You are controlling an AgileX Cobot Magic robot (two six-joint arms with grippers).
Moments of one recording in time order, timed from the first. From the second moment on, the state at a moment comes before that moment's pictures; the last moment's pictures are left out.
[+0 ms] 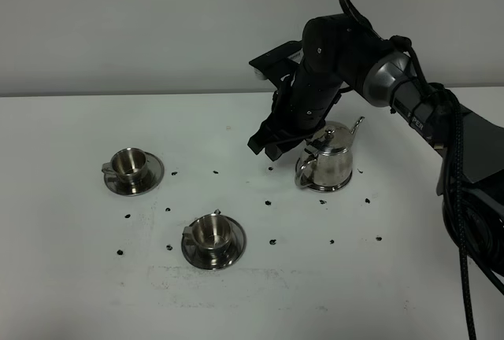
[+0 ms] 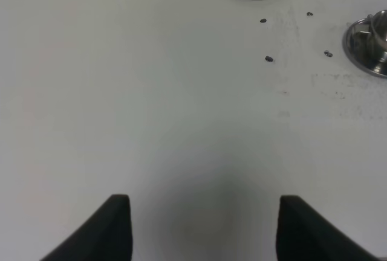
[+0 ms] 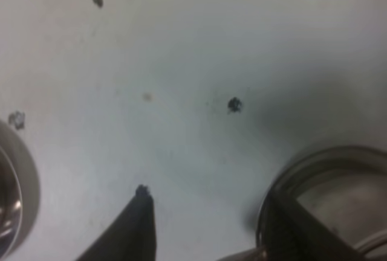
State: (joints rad) left arm 0.10 0.01 -0.46 -0.13 1.06 0.13; right arm 0.39 2.46 -2.31 0.12 1.22 -0.32
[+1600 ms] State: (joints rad) left arm 0.10 0.01 -0.46 -0.13 1.06 0.13; right arm 0.44 1.99 -1.94 0.07 0.66 -0.28
